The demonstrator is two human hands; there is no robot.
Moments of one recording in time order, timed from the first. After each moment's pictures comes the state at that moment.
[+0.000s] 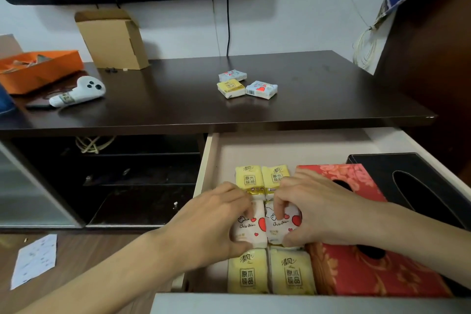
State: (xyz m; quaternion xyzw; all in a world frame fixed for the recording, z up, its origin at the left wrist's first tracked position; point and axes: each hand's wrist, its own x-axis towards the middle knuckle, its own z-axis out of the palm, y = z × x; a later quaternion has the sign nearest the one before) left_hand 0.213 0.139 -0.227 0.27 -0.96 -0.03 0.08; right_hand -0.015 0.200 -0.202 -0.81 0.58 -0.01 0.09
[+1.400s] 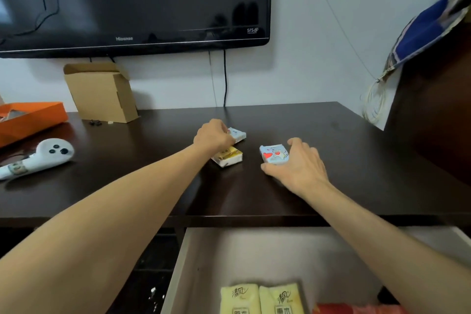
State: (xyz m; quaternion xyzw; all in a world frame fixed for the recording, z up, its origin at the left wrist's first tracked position) left_hand 0.062 -0.220 -0.155 0.60 -0.74 -0.16 0.25; right_hand -0.094 -0.059 -0.181 -0.51 0.80 -0.31 0.04
